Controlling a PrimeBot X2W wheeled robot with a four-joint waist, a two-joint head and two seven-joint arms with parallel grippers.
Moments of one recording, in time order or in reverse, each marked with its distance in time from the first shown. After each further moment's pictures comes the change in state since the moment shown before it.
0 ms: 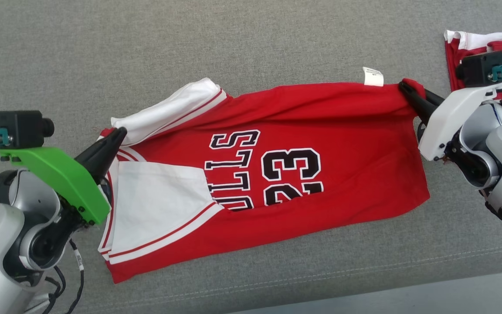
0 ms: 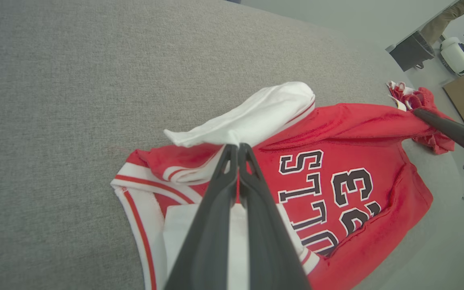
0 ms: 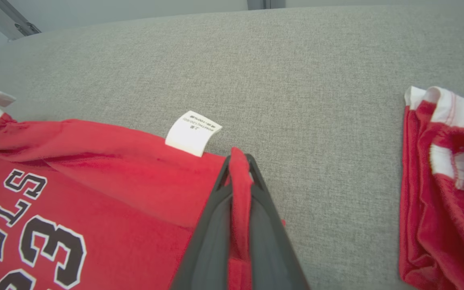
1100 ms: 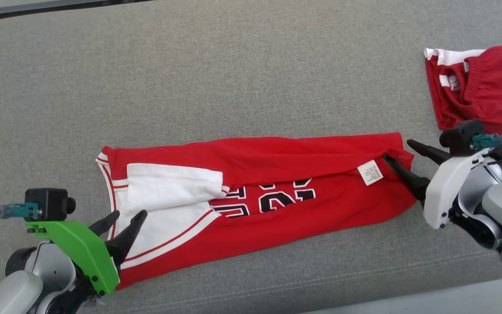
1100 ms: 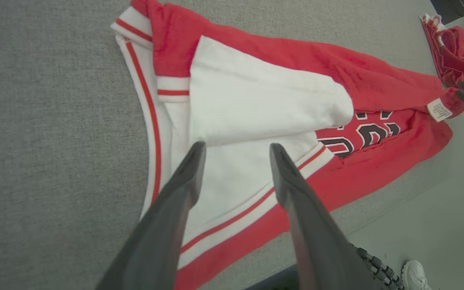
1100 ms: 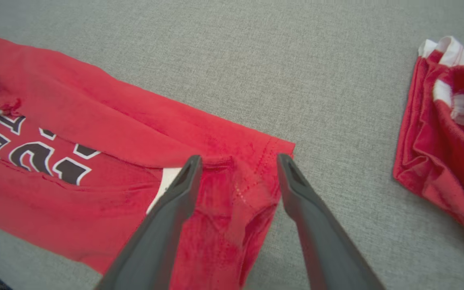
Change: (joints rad) left arm 0.250 0.059 -0.054 -0.048 -0.029 0.049 -0.015; right arm 0.152 -0.144 0.208 -0.153 -0.035 0.000 -0.106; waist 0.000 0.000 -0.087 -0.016
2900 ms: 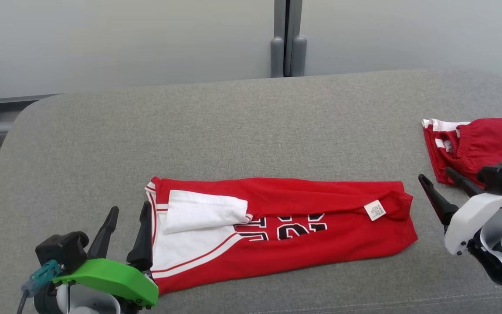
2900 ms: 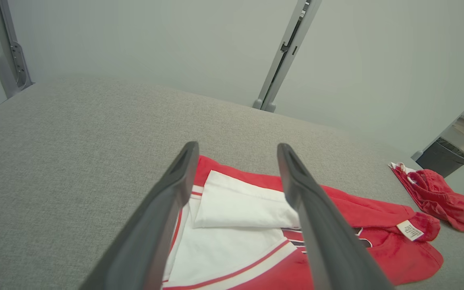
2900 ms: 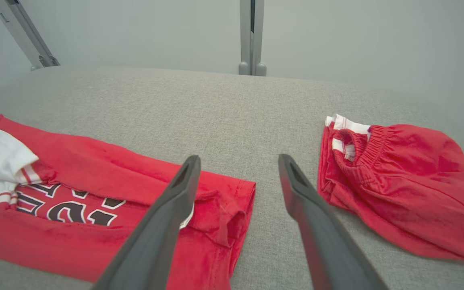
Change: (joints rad) left arm 0.161 -0.216 0.029 -0.010 0.237 0.218 -0.467; right arm 0.296 0.079 -0.358 0.063 -0.141 0.000 -0.103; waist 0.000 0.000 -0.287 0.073
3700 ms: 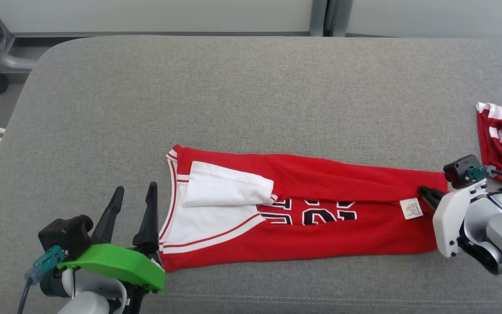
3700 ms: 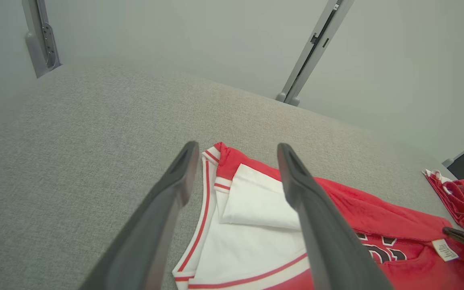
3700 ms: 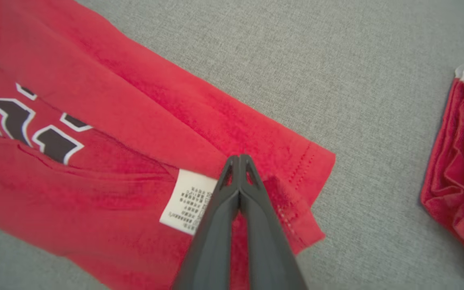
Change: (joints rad) left arm -0.058 -0.026 -0.002 -0.019 0.028 0.003 -0.001; right arm -0.203 -0.009 0.307 0.168 -0.007 0.000 0.167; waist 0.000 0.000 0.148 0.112
